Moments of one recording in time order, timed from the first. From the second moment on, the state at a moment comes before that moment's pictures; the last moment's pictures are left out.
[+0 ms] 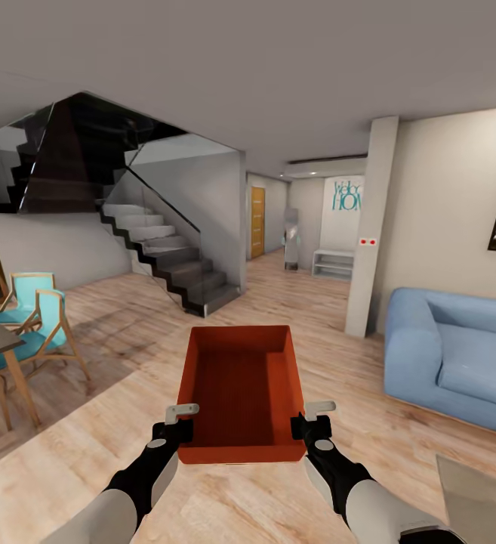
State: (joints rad) left arm -0.63 -0.11 0.02 -0.37 0.00 0.00 0.17; right arm -0.69 0.14 0.07 -0.23 0.08 -0.14 -0.21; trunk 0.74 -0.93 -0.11
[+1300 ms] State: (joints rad) left arm -0.63 -0.11 0.02 -0.38 0.00 0.00 0.17; right arm -0.69 0.14 0.07 -0.23 0.08 -0.14 -0.21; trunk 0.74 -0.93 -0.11
